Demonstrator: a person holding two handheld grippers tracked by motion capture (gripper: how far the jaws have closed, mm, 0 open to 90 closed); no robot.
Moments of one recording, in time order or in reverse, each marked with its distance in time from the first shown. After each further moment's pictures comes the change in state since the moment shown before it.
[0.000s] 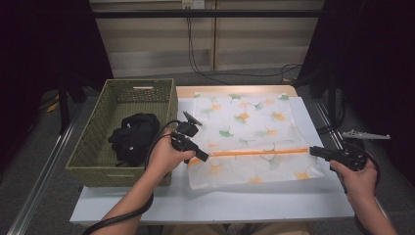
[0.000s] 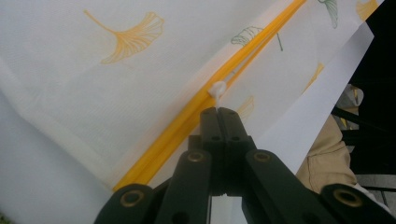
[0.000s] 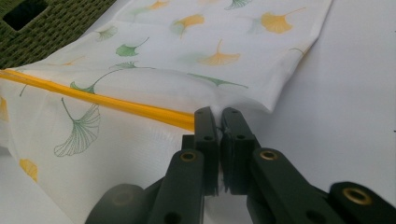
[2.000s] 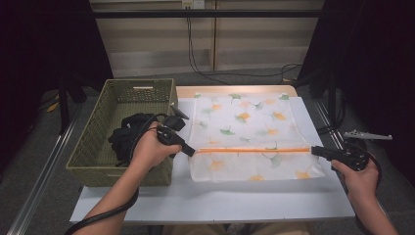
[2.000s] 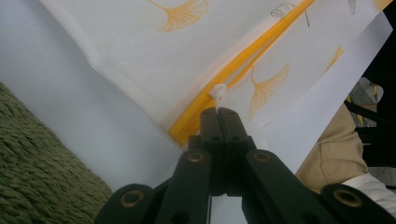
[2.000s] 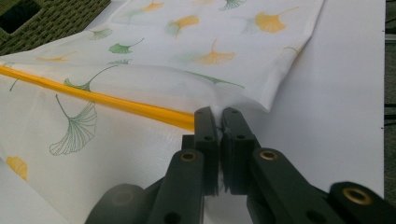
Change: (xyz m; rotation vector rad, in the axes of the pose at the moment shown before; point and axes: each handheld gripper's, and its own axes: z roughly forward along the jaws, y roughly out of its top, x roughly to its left) left arm 0.011 -0.004 -0.035 0.020 0.058 -0.012; right arm -0.004 -0.001 -0.002 -0.004 -0.016 0.012
